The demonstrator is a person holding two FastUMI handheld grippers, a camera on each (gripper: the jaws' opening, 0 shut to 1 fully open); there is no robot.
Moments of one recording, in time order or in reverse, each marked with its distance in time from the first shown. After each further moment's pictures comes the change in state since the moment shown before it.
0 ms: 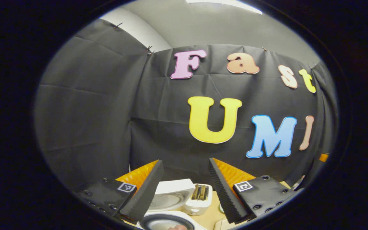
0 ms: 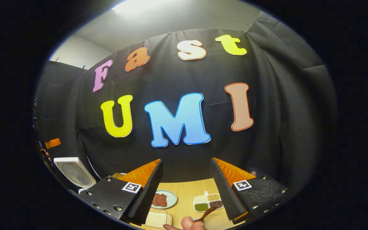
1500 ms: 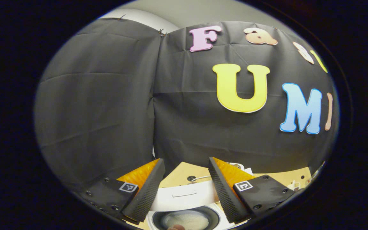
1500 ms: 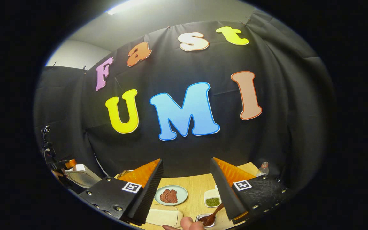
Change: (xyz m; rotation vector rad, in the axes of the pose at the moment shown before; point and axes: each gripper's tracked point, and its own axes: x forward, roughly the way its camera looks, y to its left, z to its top) left arm 0.010 0.045 -0.119 0.062 0.184 0.199; right arm 0.005 0.025 -0.019 0.050 0.066 0.059
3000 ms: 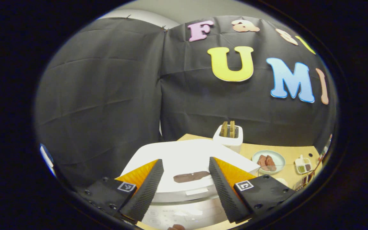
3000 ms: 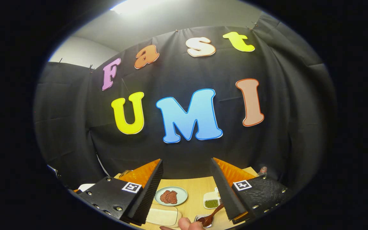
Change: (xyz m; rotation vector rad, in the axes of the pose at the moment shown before) left arm -0.107 -0.022 -0.190 0.018 0.070 0.064; right arm -0.016 0.018 0.010 -0.037 -0.030 0.036
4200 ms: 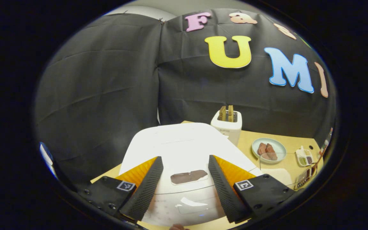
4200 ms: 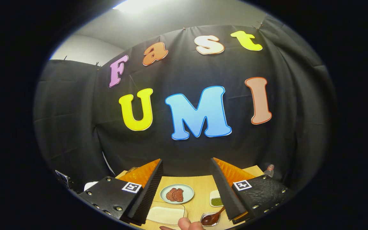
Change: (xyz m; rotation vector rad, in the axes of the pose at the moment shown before) left arm -0.001 -0.005 -0.043 0.004 0.115 -0.014; right arm -0.004 0.028 -0.010 -0.012 0.029 0.049
